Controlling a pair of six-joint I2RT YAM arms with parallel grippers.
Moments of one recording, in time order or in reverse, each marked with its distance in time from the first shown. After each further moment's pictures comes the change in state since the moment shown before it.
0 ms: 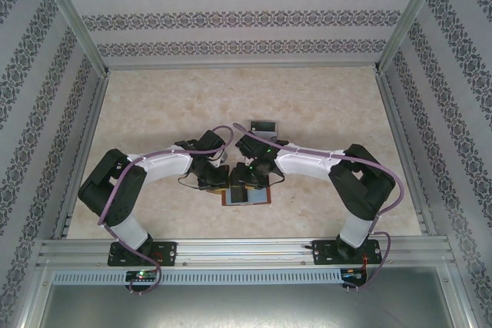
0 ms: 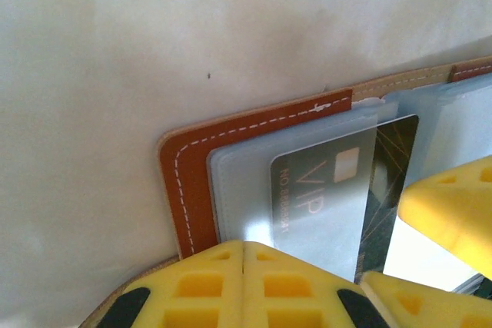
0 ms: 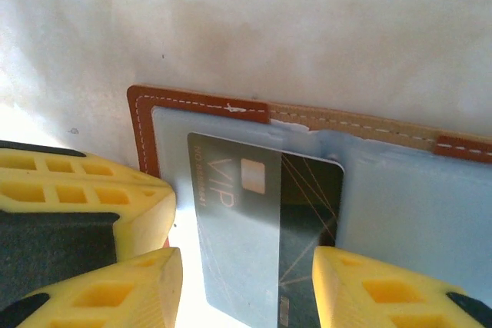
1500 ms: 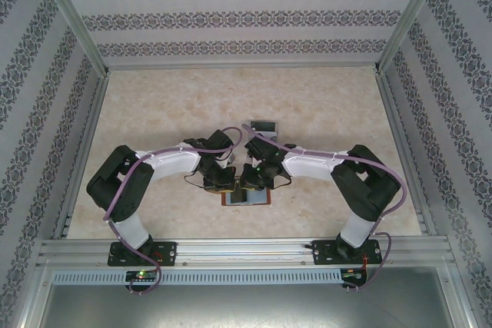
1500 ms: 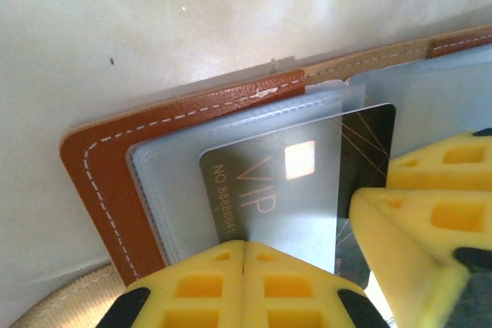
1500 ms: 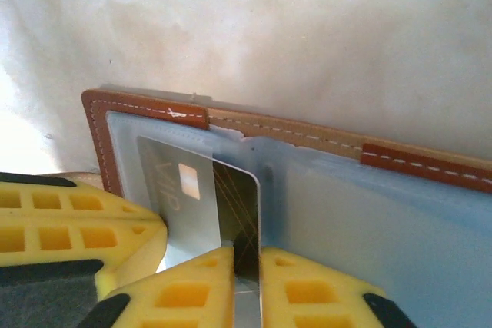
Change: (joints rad) left arm -0.051 0.063 0.078 -0.065 0.003 0.023; right arm -0.048 -0.032 -0.116 0.121 -0.064 0.012
